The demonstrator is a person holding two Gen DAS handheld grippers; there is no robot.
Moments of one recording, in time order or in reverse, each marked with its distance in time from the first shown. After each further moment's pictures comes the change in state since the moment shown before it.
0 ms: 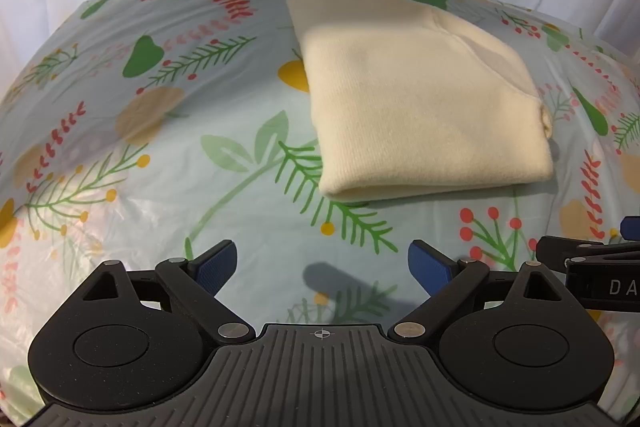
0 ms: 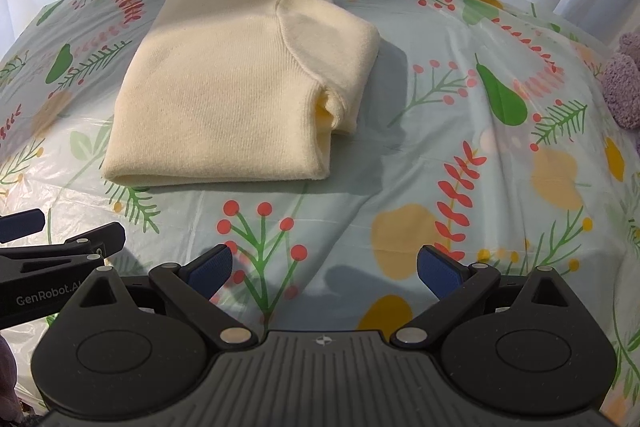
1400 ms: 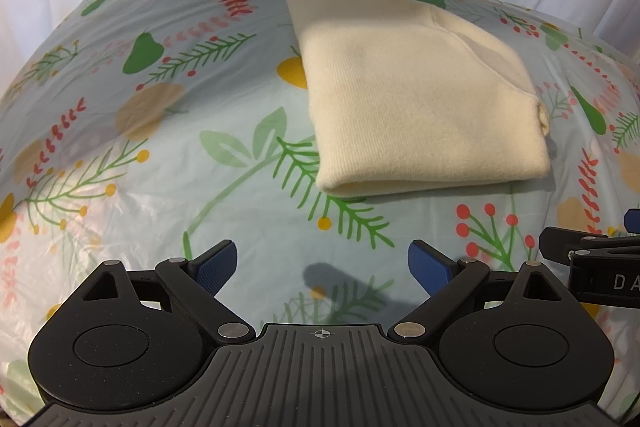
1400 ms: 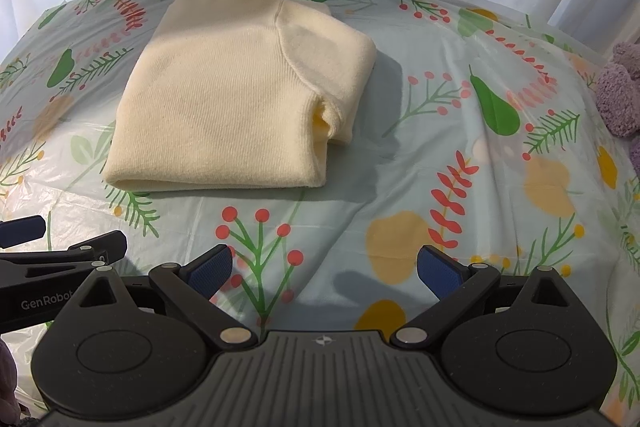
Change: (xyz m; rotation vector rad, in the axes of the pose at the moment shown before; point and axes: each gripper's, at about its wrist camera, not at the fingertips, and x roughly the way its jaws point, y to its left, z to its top) left arm -0.002 -0.003 -0.001 -0.006 0.005 0.001; right arm -0.009 0.001 -0.001 -0.004 -0.034 -0.017
